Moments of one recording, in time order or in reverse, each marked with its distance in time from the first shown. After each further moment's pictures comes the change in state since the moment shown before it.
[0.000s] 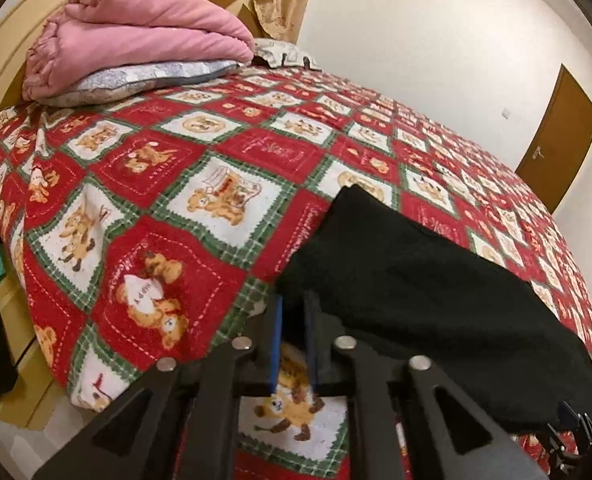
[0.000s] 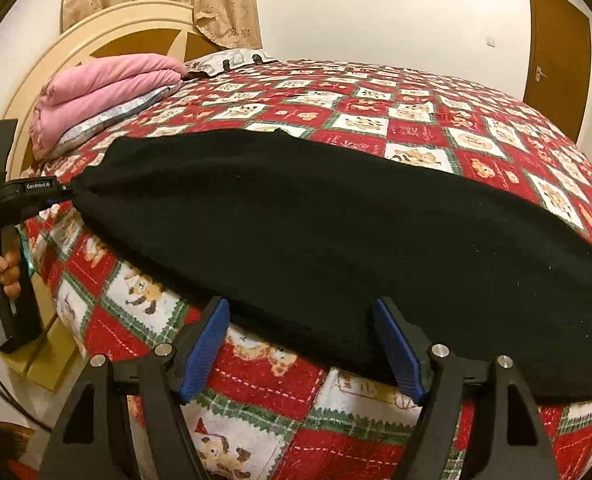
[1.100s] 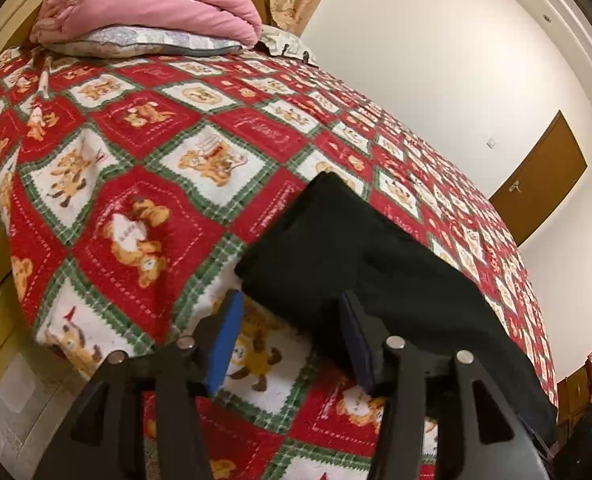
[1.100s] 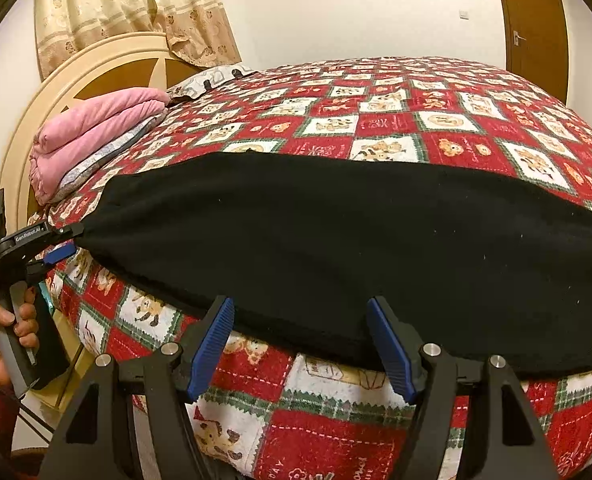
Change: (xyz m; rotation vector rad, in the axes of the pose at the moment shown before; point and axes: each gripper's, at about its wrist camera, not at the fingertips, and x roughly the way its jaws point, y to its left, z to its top) left arm -0.016 0.000 -0.020 -0.156 0.022 -0.155; right arm -0.018 -0.026 -0.001 0.132 -0.012 0.024
